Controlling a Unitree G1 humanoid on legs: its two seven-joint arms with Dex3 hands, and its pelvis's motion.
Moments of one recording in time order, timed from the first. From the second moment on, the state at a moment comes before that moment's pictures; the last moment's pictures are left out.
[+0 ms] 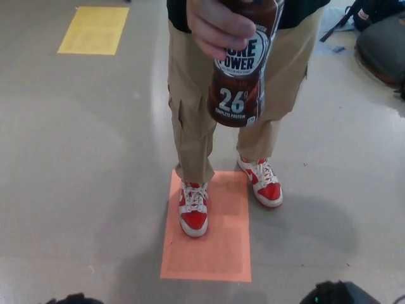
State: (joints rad) left_arm -0.11 0.34 -0.23 1.05 0.35 -0.33 0.32; right_arm -0.29 -0.23 0.42 1.14 -0.43 -0.18 -0.35
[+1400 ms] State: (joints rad) left_arm -0.32 0.41 -0.12 0.26 -0.05 -0.11 -0.09; right_arm -0.35 -0.23 0.52 1.25 -0.54 -0.33 -0.59
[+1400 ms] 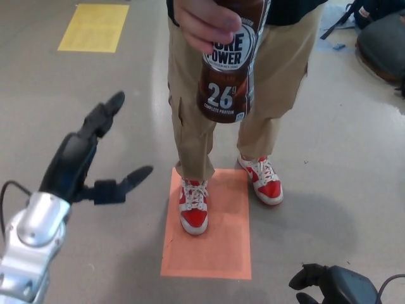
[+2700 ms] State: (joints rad) left_arm -0.72 0.41 -0.08 0.00 -0.39 0.51 -0.25; right_arm -0.35 -0.22 0.52 1.25 -0.55 -0.35 -0.60
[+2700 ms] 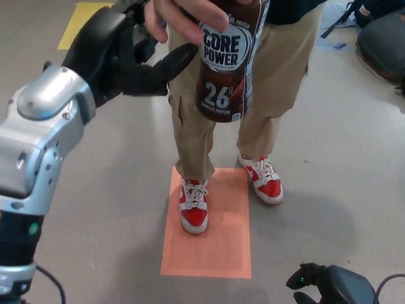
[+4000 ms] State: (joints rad) left_arm -0.87 0.35 -0.20 -0.09 -0.56 1.11 -0.35; right_arm -0.39 -0.22 0.51 1.30 -0.56 -0.40 -0.65
